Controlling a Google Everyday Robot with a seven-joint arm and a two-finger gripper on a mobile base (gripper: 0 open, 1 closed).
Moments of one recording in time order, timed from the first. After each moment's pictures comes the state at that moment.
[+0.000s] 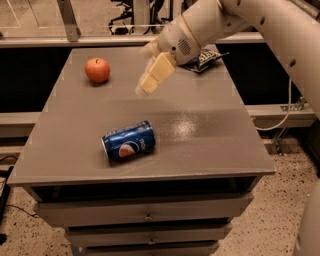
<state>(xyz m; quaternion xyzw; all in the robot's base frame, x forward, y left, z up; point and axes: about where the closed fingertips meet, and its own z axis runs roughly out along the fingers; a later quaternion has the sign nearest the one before) 0.587 0.031 0.950 -0.62 0.65 0.33 0.30</state>
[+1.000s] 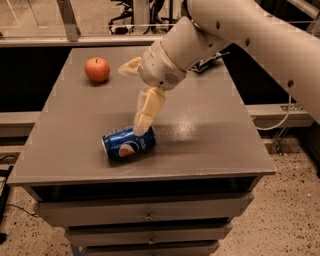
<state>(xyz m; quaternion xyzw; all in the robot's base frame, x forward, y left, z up) 0.531 0.059 0.912 -0.74 0.55 0.25 0.30</state>
